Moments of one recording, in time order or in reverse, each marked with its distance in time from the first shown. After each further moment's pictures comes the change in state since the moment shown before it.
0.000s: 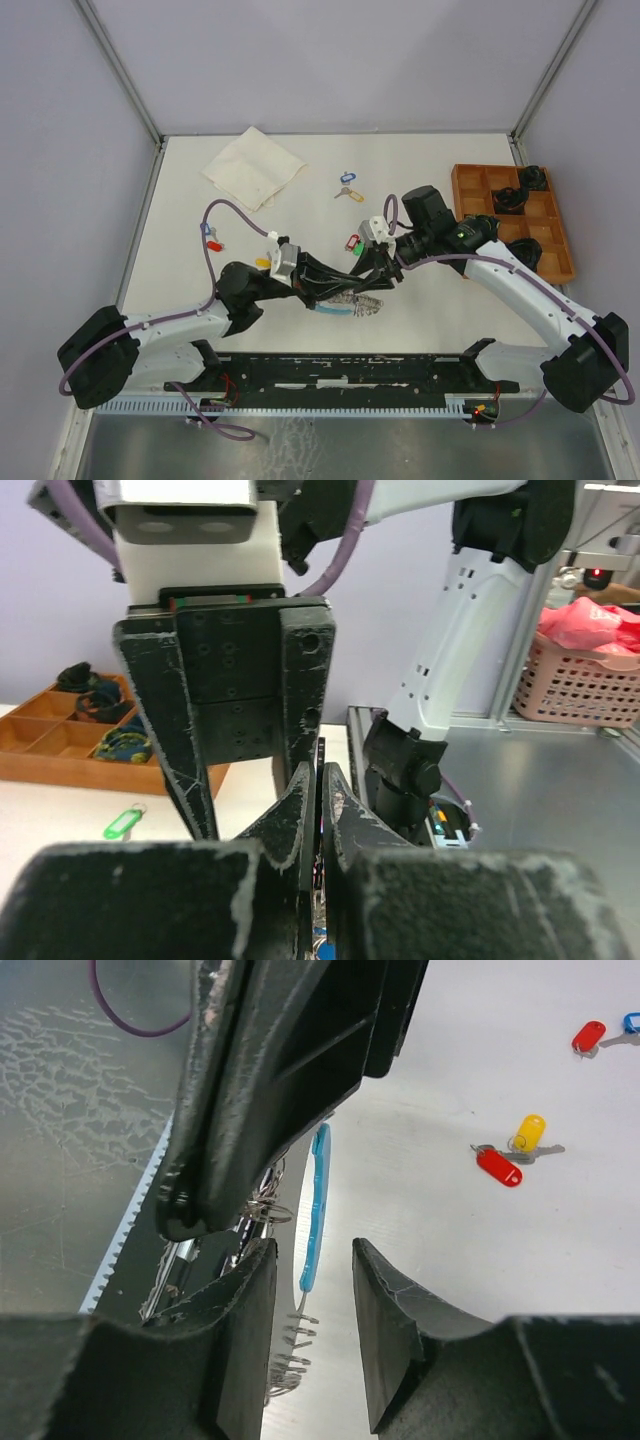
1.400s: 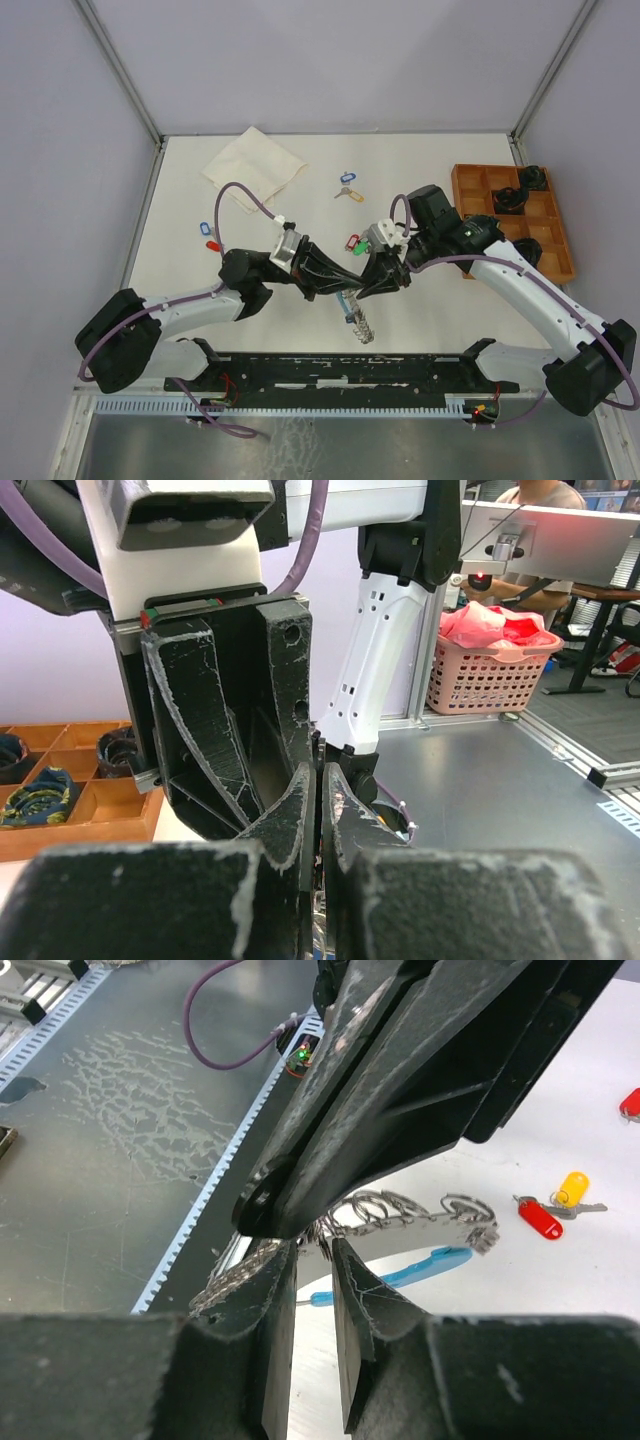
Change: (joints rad) left arm 0.080 0.159 0.121 0.218 0.294 -0.217; right arm 0.007 -0.021 0.067 -0.186 -0.132 -0.115
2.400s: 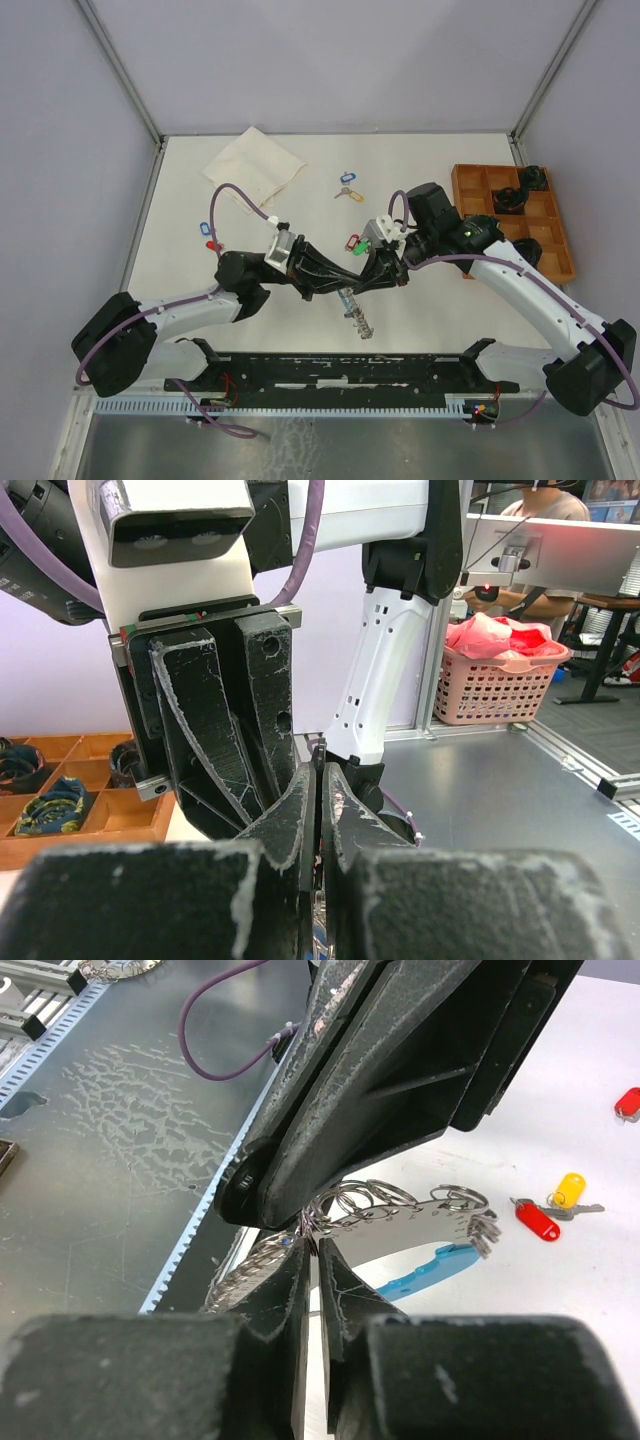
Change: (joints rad) left arm 0.004 -0.028 -0.012 0.012 -0.027 0.000; right arm 0.008 0.000 0.000 0.094 0.005 0.116
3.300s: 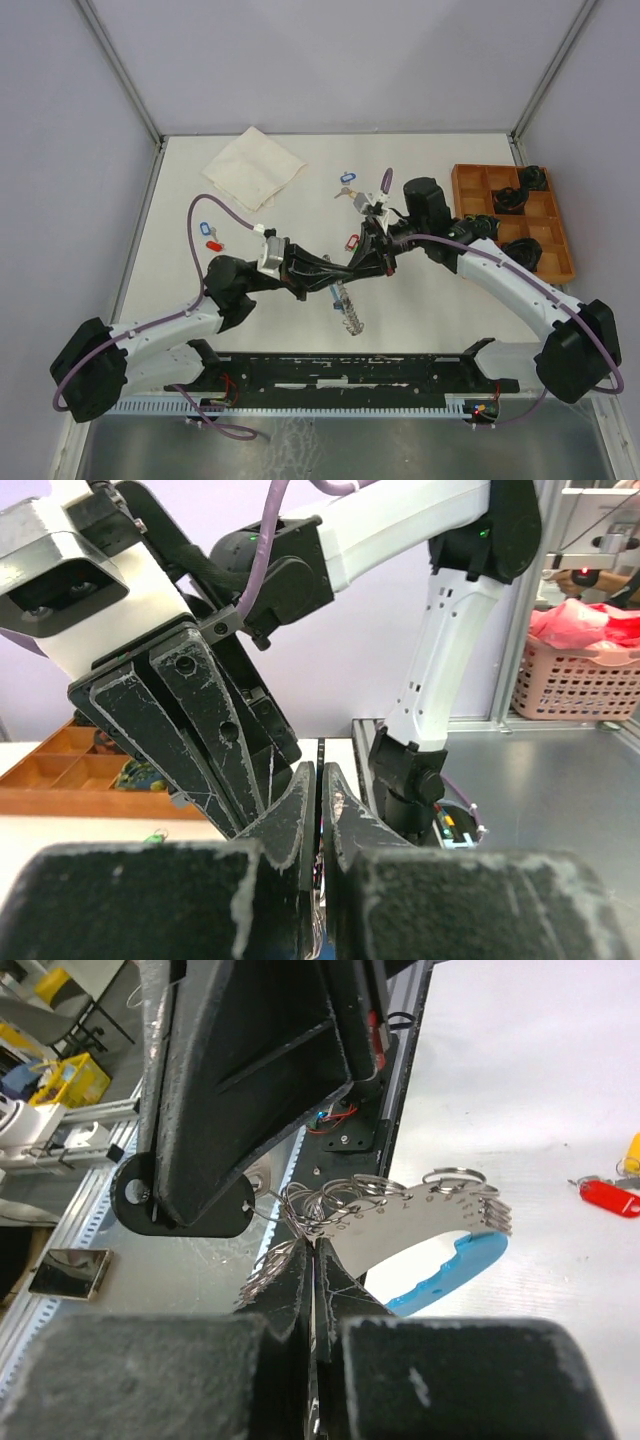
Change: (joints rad) left arm 0.000 -0.191 -0.058 -0.262 -0.135 0.193; right arm -0.043 0.070 -0.115 0.473 -0.061 0.610
